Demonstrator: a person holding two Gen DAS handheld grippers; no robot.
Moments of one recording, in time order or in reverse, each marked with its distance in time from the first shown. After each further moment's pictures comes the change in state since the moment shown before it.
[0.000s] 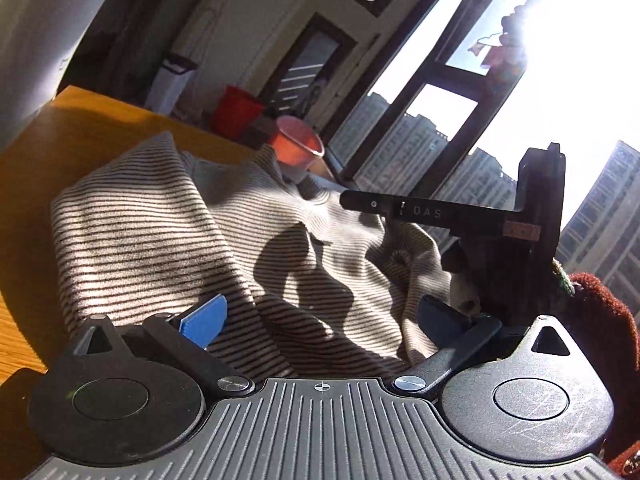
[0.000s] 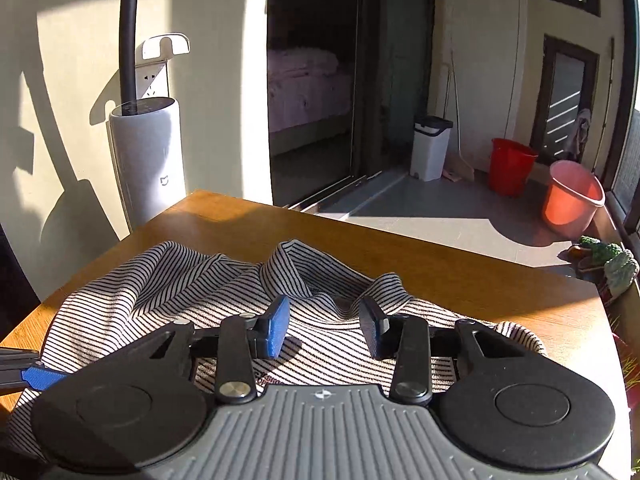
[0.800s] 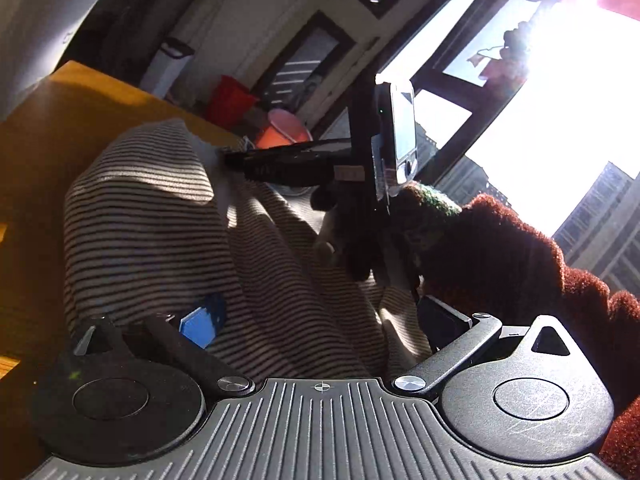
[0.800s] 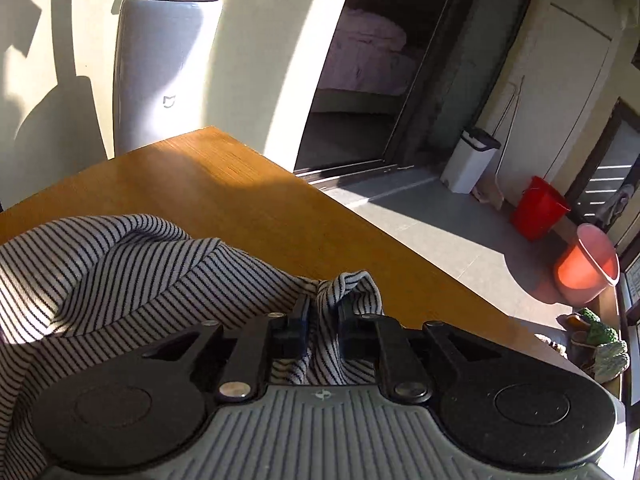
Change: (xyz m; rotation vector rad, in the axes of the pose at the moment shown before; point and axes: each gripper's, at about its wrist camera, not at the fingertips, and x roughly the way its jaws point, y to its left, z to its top) left arm -0.003 0.012 0.000 -0.066 0.015 -0.057; right arm 0.110 0.035 0.026 -0.230 0.111 -0.037
